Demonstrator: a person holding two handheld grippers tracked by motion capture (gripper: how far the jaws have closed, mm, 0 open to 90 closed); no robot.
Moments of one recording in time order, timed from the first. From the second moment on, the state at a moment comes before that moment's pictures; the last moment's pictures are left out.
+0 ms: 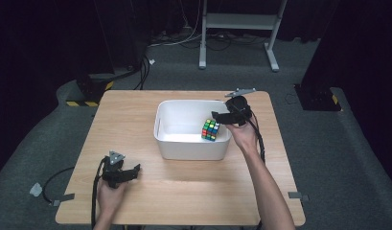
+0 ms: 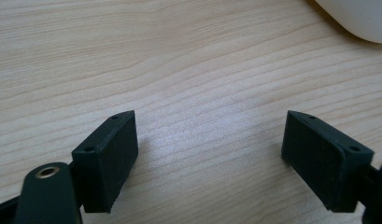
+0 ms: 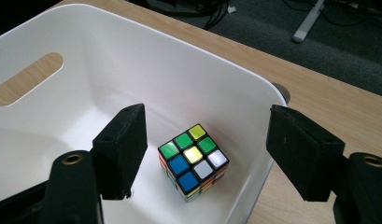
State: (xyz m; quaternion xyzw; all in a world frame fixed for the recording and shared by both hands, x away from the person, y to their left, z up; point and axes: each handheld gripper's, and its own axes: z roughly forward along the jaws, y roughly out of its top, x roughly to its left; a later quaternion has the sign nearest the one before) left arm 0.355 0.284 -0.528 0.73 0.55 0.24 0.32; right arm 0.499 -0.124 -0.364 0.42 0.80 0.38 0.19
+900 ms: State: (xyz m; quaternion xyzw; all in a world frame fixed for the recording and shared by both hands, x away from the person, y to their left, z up) left arm 0.355 0.284 -0.528 0.73 0.55 0.24 0.32; right arm 0.481 -0.141 -0.357 0.42 0.78 0.42 0.19
